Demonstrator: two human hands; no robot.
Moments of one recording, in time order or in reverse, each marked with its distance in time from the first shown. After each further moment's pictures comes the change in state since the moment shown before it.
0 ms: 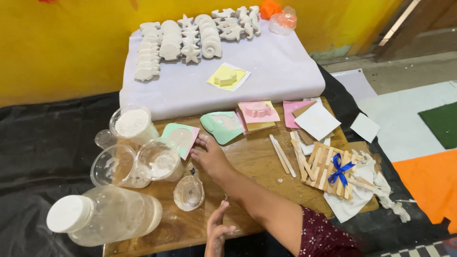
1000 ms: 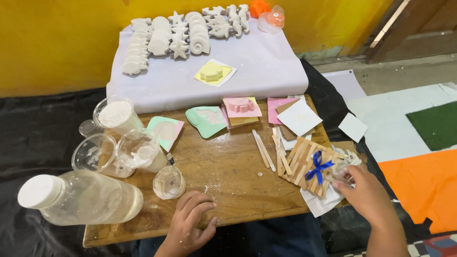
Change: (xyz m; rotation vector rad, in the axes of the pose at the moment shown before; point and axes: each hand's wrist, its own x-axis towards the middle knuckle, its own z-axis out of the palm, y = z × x) left_hand 0.092 0.089 0.001 0.761 -0.309 0.329; right_hand -0.204 -0.037 -0.350 -1.266 0.528 0.355
